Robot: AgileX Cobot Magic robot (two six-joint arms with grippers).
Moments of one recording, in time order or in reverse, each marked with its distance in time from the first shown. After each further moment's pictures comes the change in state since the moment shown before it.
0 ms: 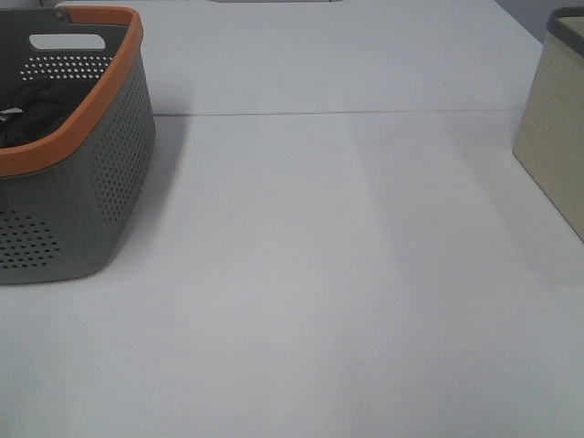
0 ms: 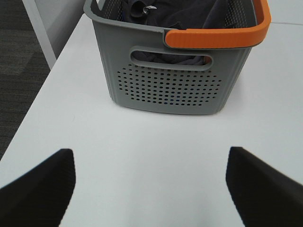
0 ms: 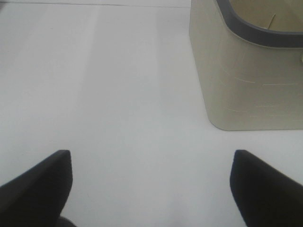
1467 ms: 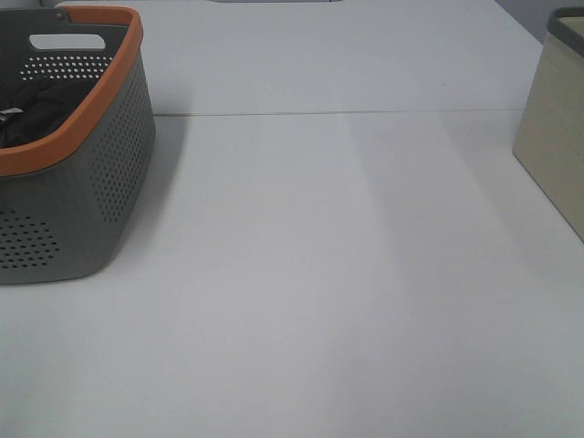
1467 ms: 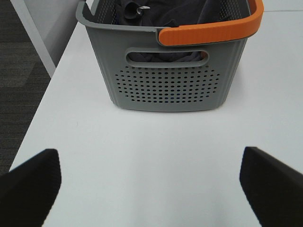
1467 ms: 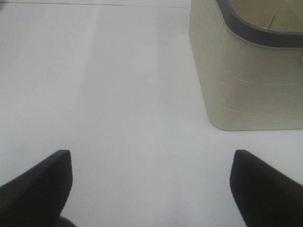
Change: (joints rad) left arm 0.000 0.000 0.000 -0.012 0.000 0.092; right arm 0.000 0.000 0.000 0.000 0.000 0.000
